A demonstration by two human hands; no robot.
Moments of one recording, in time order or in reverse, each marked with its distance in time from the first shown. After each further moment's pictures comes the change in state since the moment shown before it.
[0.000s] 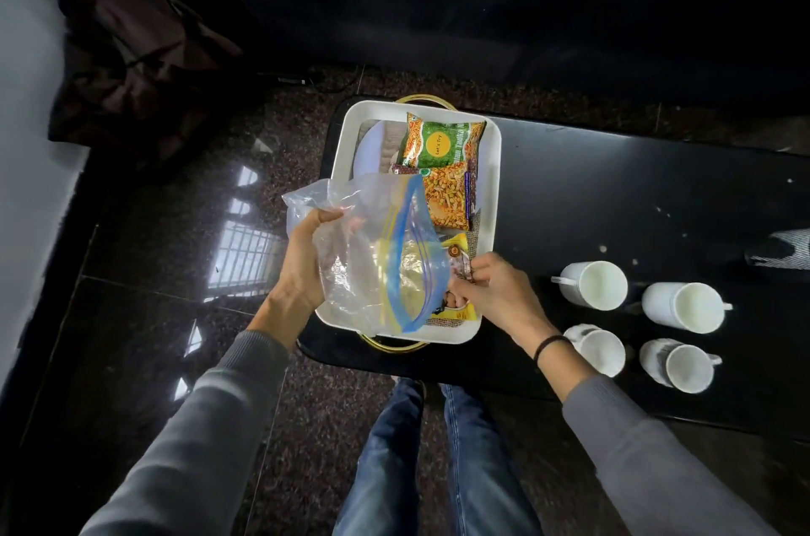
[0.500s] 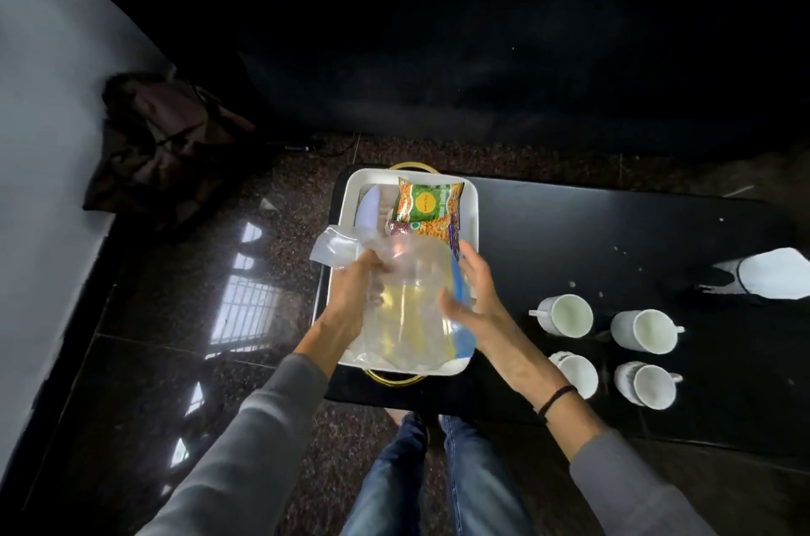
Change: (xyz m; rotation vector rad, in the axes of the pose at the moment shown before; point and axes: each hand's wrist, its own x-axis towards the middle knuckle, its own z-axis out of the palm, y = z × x) left_hand -0.044 0.010 0.080 0.425 0.237 0.111; right_hand -0.081 -0.059 -0.038 0.722 -0.258 -0.320
